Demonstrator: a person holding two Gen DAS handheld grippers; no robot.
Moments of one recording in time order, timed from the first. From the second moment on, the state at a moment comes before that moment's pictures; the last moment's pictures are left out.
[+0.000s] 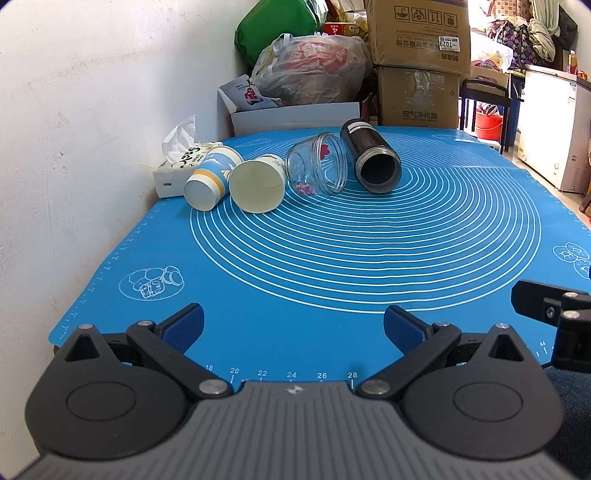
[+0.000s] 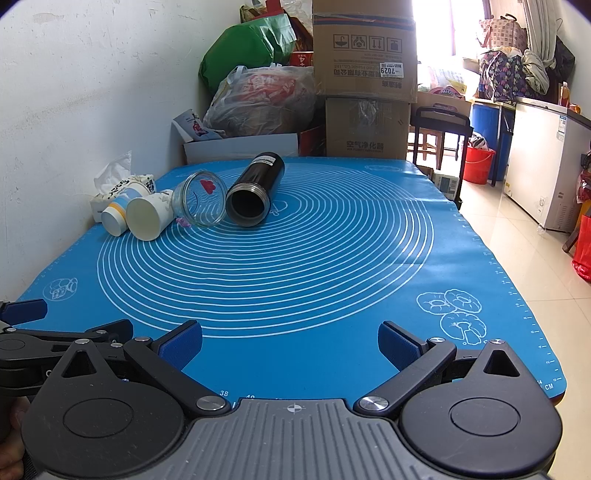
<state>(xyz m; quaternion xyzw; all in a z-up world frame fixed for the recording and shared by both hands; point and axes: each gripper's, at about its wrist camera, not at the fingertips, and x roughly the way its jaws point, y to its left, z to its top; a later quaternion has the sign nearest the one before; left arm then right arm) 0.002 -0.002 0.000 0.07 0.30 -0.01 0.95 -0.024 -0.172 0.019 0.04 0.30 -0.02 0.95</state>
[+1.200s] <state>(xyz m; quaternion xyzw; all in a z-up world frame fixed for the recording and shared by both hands) 0.003 -0.002 -0.001 0.07 0.30 -0.01 0.95 -0.025 -0.171 0.016 0.04 0.29 -0.02 0.95</state>
